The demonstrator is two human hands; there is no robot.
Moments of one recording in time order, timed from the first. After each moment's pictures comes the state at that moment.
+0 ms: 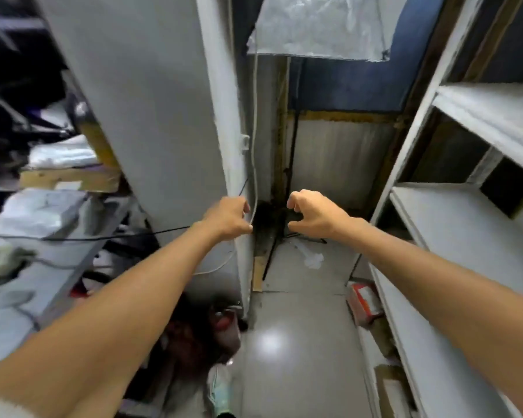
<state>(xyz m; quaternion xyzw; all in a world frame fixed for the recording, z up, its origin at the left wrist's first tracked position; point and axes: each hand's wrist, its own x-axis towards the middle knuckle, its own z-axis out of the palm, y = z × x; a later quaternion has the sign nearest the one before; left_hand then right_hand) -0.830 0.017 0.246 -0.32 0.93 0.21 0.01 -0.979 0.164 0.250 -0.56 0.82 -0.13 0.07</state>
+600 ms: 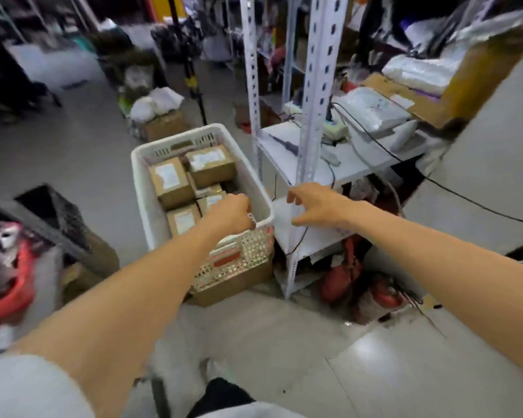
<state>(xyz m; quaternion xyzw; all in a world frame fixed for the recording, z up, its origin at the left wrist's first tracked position) -0.327 0.075 0.172 -0.73 0.65 0.20 0.01 -0.521 0.016 0.193 -0.90 0.40 0.07 0.19</state>
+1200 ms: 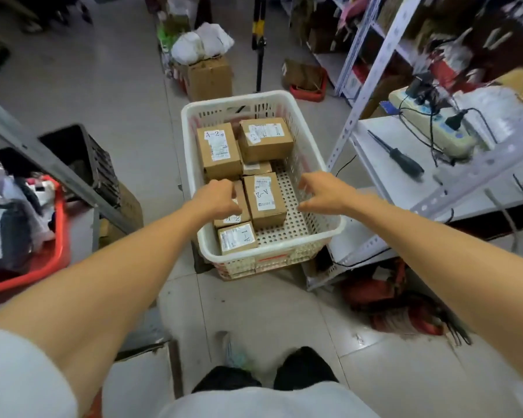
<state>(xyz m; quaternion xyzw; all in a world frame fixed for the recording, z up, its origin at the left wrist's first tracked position) -0.098 0.045 0.112 -0.80 0.52 0.30 -0.04 -0.301 -0.064 0.136 -0.89 0.38 0.10 0.22</state>
